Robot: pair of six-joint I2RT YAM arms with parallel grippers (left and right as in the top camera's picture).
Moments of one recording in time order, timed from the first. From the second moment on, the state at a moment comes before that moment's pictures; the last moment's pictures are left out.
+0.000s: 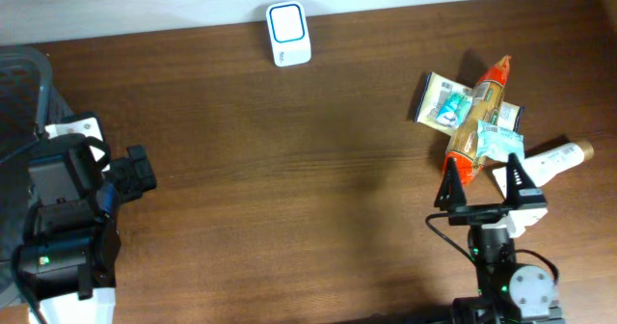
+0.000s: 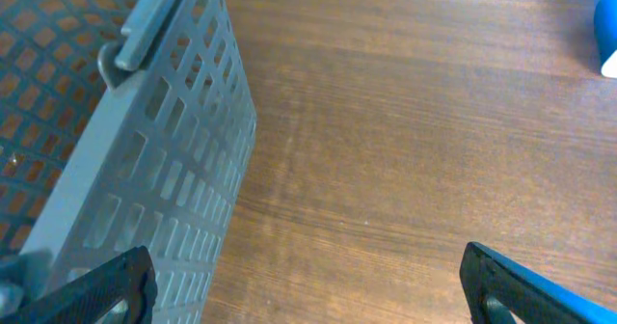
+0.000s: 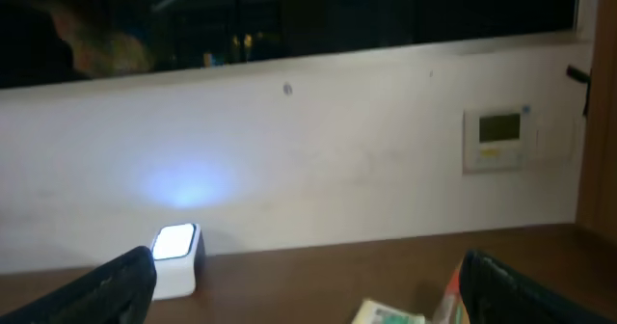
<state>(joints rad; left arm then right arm) 0.10 1.05 1.17 -0.83 -0.20 -0.02 -0.05 0.04 0.11 0.16 -0.02 0.11</state>
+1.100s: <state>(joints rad) 0.10 1.05 1.17 -0.83 -0.20 -0.02 -0.05 0.01 0.01 -0.07 -0.07 0.11</state>
